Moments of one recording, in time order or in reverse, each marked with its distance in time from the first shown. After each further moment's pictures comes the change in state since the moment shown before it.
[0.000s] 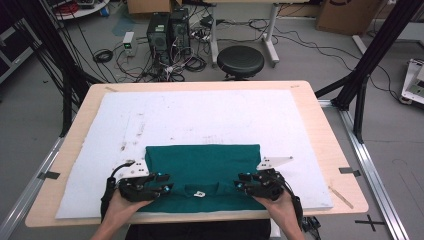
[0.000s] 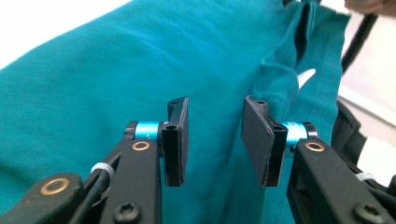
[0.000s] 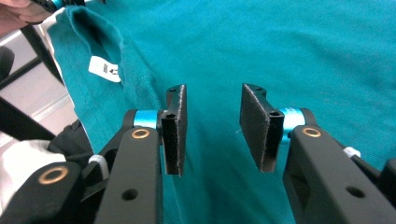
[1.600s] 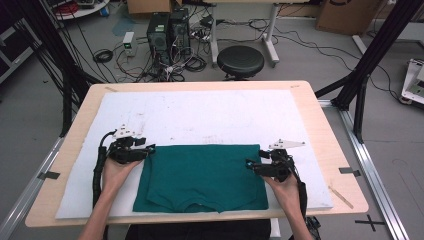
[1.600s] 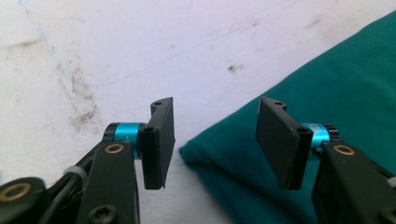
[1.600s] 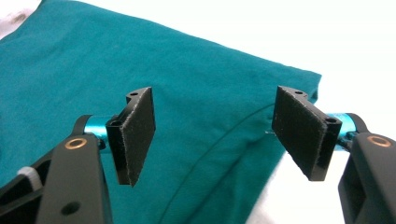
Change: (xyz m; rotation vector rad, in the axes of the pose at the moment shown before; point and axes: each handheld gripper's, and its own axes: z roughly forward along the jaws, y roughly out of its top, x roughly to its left) left arm 0.114 0.015 -0.007 -0.016 0.385 -0.201; right arm -0.051 0.018 -0.013 -0.091 -0.259 0.123
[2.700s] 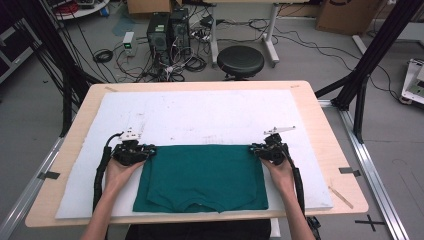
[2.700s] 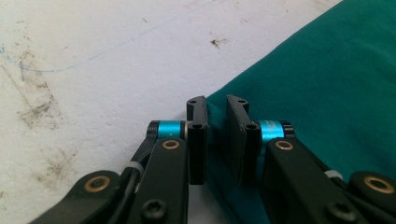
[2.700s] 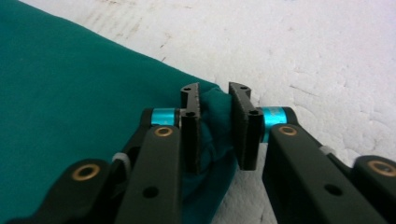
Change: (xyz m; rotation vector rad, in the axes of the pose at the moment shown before) left arm -0.002 -0.006 0.012 0.046 -0.078 0.059; right arm -0.037 0.023 0.041 0.109 -0.052 0.030
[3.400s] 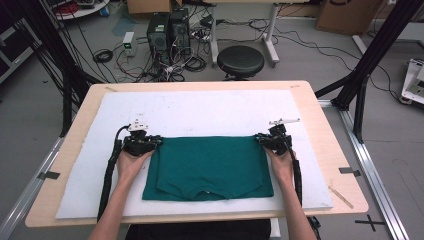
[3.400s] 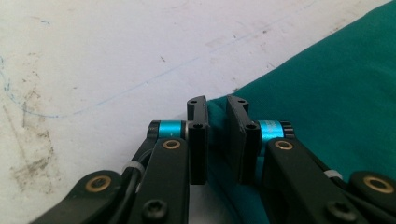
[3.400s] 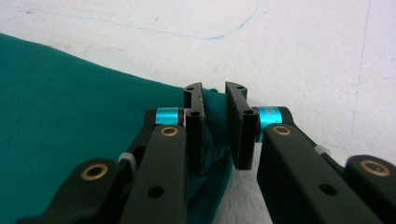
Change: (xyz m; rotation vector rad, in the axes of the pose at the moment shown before) left arm 0.004 0.023 0.029 -0.039 0.060 -0.078; right arm -0.027 0.017 0.008 -0.051 -0.103 0.070
